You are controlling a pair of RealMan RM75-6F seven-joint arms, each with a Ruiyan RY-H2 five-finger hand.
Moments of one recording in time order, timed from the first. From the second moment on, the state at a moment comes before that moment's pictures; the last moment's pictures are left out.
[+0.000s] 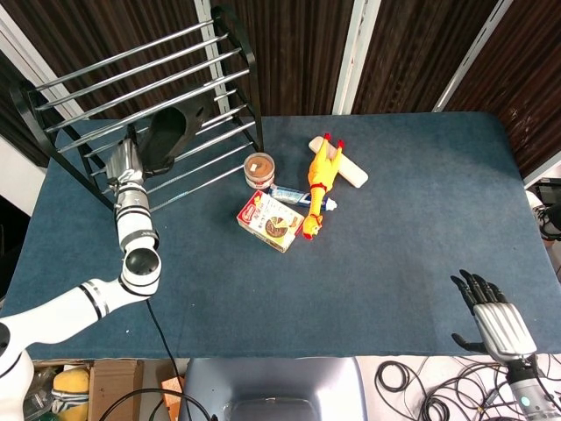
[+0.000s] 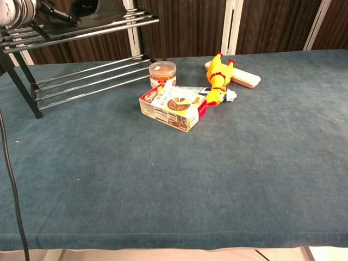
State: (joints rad) left arm -1.06 -1.54 -0.70 -1.18 0.14 1.09 0.59; right arm 0.11 -1.05 -0.06 -1.70 -1.50 1.28 -0.12
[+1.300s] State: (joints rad) left arm -1.02 -1.48 -0.58 -1.36 0.35 1.08 0.45; right arm 0.10 -1.04 -0.06 -1.70 -1.50 1.29 -0.11
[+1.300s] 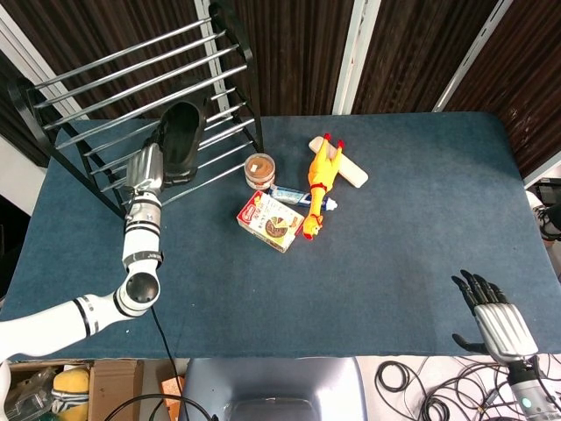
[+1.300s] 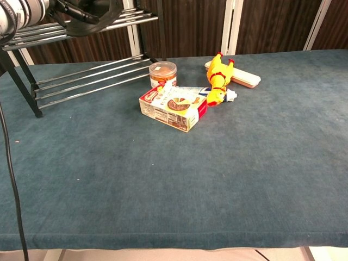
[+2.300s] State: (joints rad) left arm -1.08 -1.59 -0.57 -1.26 0.49 1.01 0.29; right arm 0.11 -1.03 -0.06 -1.70 -1.50 1.29 -0.09
